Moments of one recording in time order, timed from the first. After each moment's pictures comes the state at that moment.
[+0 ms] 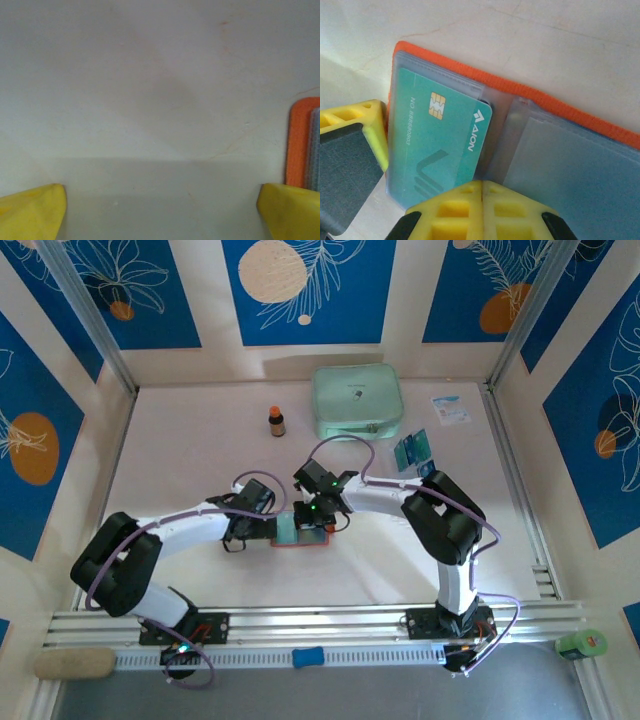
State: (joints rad) left arm -0.62 1.47 0.68 -0.47 -0.24 -0.62; right arm 0.85 1.91 1.18 -0.44 -0.29 0.64
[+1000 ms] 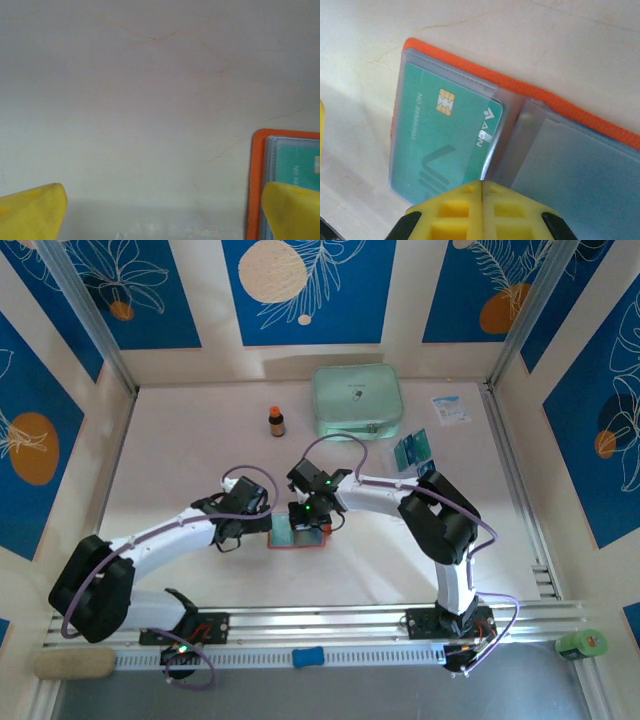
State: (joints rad) left arm -0.62 1.31 0.68 -0.53 -0.31 -0.66; right arm 0.87 1.93 1.24 -0.50 -0.29 0.64
